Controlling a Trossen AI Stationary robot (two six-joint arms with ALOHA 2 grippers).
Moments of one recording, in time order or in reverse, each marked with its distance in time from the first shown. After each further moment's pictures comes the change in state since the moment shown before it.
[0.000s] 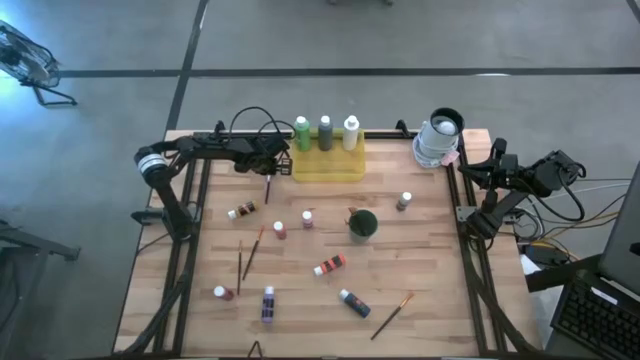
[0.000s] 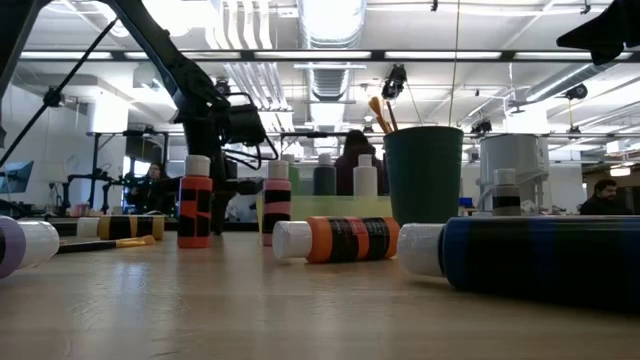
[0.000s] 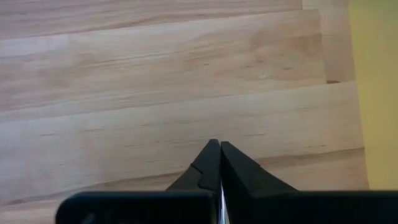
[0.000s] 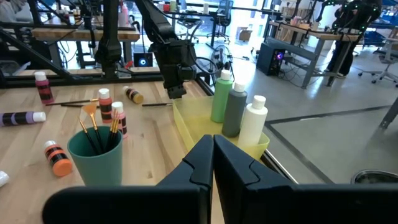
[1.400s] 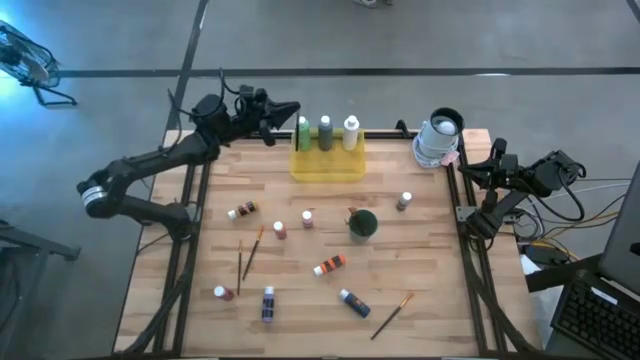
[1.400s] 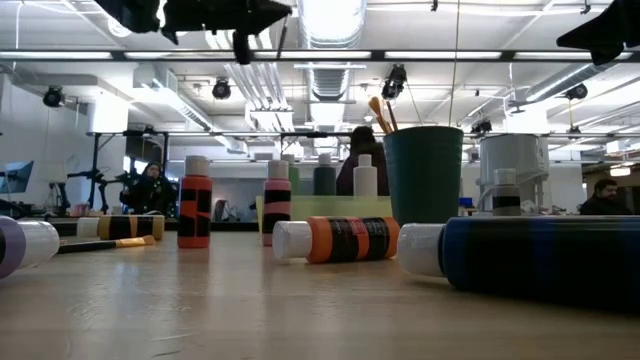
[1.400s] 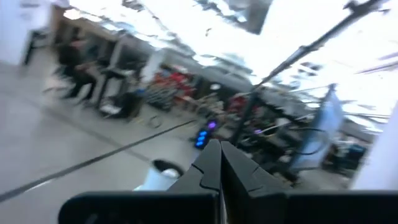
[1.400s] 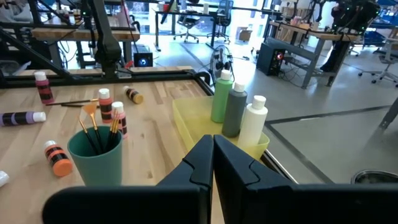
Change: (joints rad) left arm -0.024 -0.503 0.020 1.003 0.552 0.351; right arm 0.000 0.000 0.000 0.000 0.000 0.000
